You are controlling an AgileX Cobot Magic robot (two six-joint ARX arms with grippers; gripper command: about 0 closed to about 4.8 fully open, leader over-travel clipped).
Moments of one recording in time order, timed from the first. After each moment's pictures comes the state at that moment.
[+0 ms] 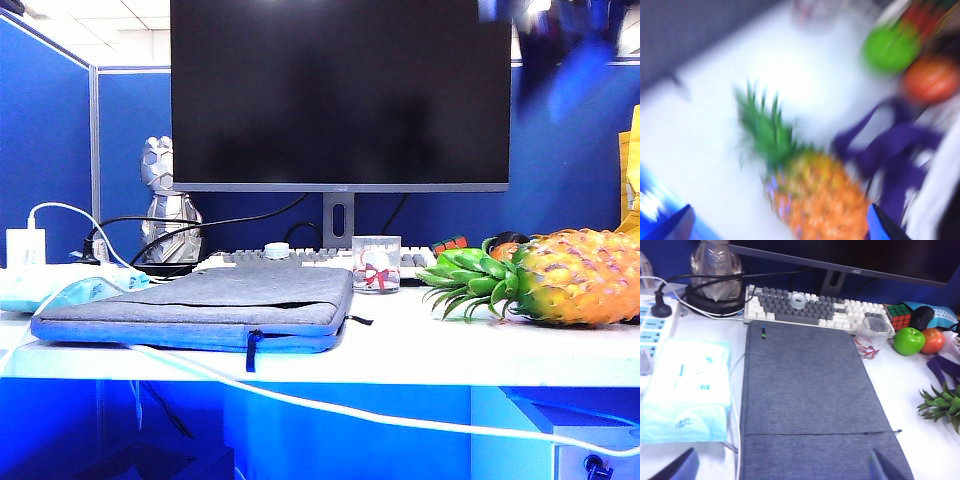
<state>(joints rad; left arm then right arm) 0.04 0.74 0.71 -0.22 0.35 -0.11 0.09 1.60 1.65 -0.96 -0.21 -0.61</state>
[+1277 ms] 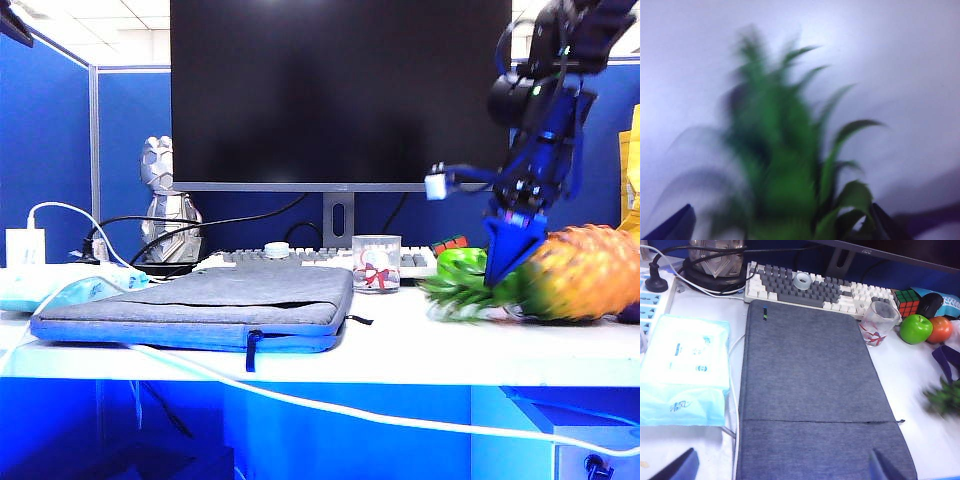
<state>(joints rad) 0.04 0.81 0.71 -0.23 0.35 -0.13 0.14 2.02 1.66 -0.82 -0.21 -1.00</state>
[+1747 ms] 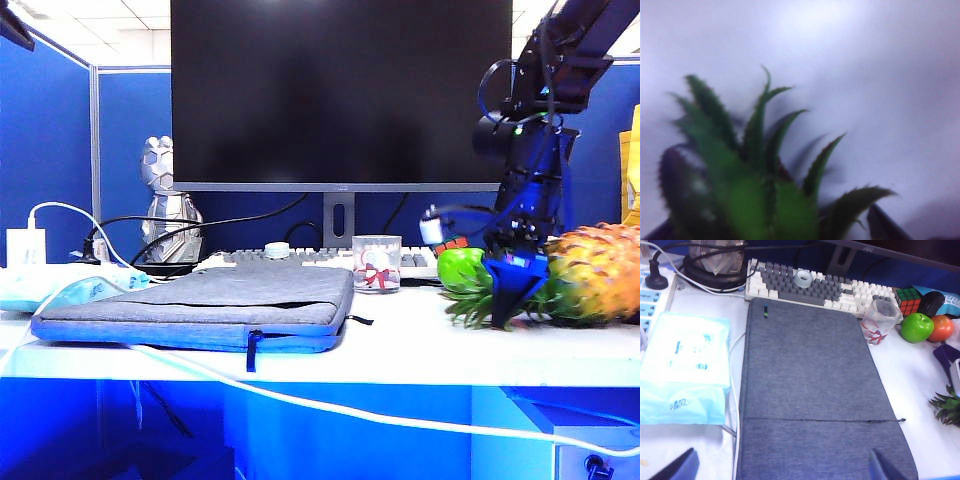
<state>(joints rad) 0.04 0.81 0.71 -0.23 0.35 -0.13 0.16 2.10 1.66 -0.80 -0.09 -1.04</state>
